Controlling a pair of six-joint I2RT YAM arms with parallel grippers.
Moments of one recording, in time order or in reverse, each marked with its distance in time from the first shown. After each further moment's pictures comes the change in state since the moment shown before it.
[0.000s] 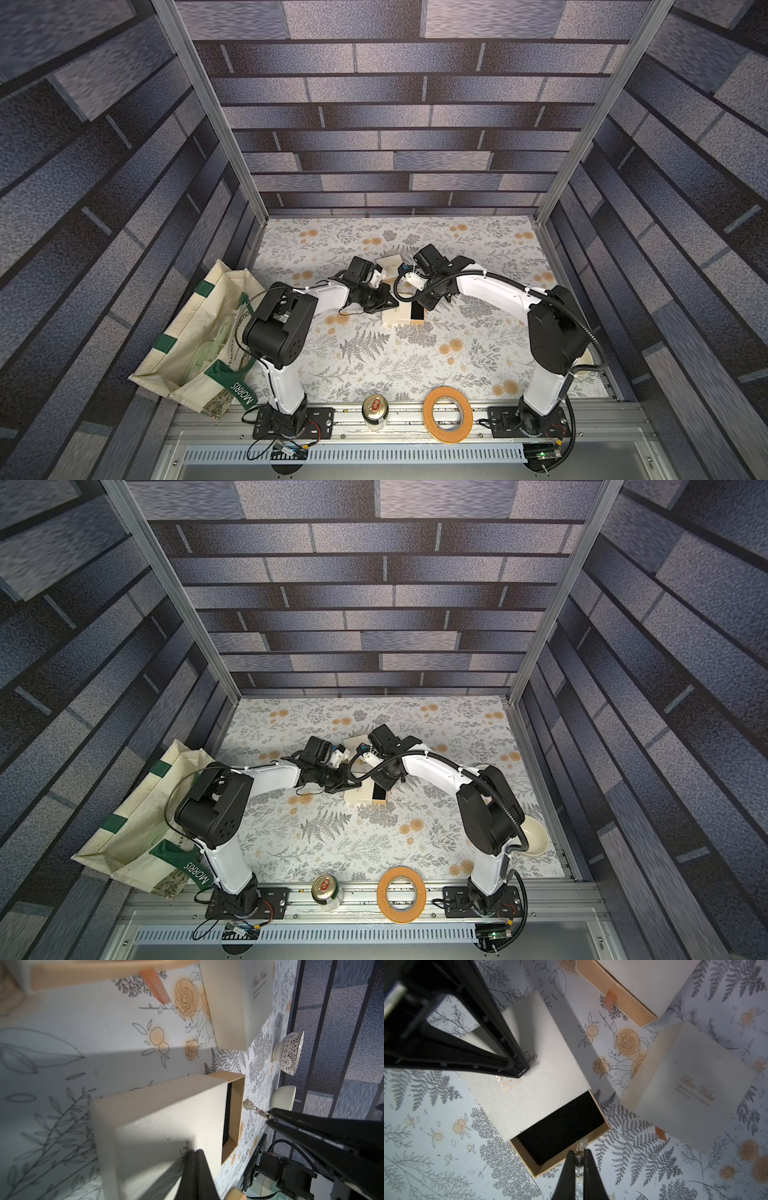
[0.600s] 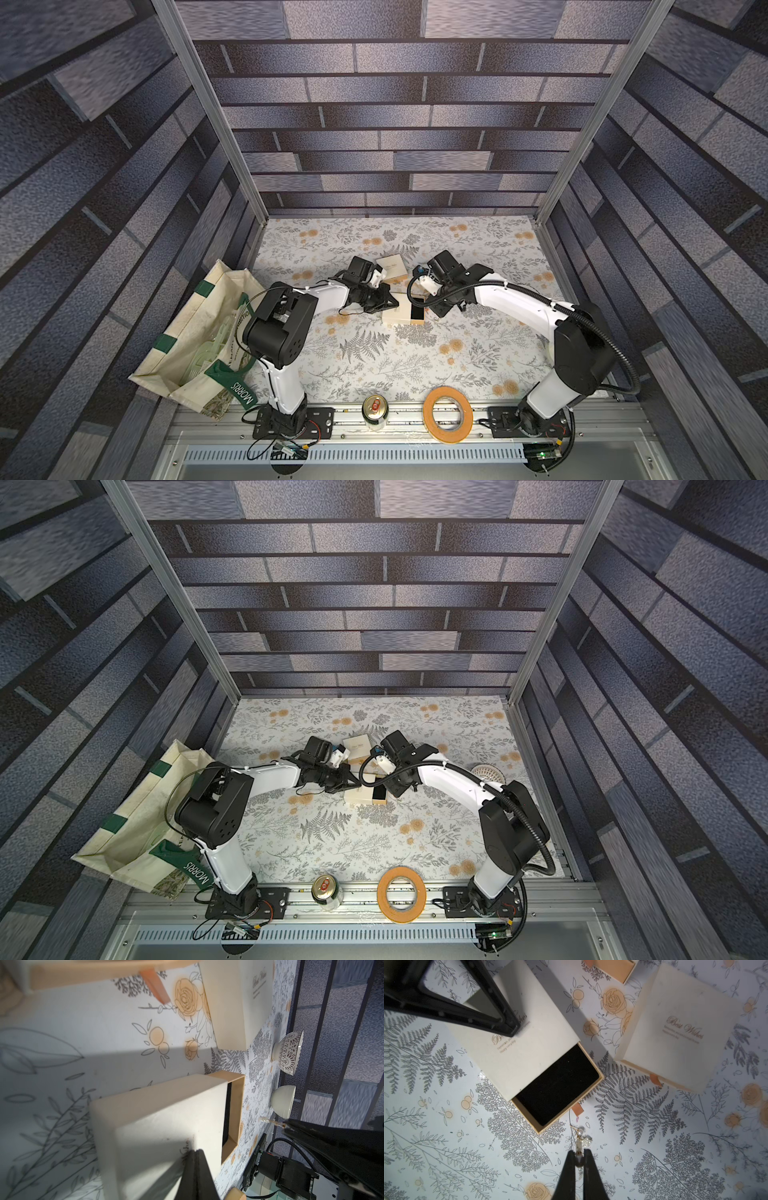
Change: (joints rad) left arm 0.002 0.001 0.000 0.002 0.003 0.000; right arm -0.044 -0.158 -0.179 0.017 0.004 0.117
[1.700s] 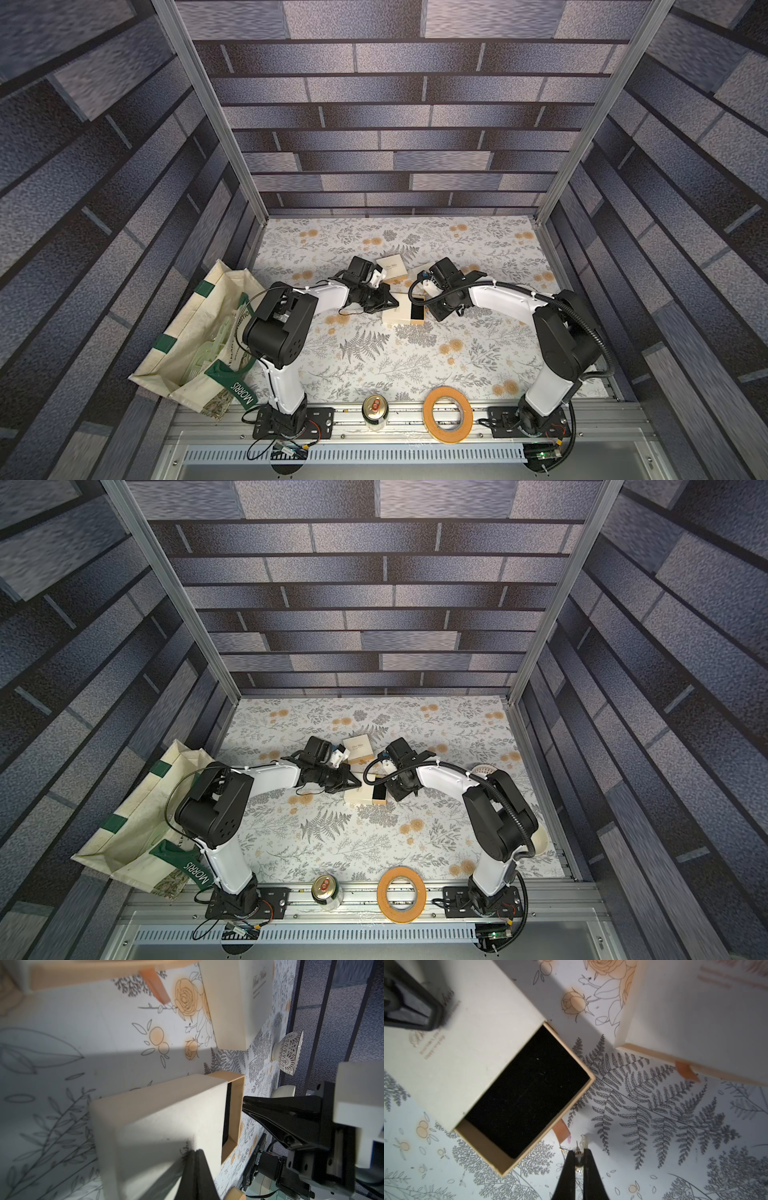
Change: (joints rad) left arm 0.000 0.000 0.000 0.000 0.001 0.000; right arm -0.046 0.093 -0.084 0.146 -0.047 0.078
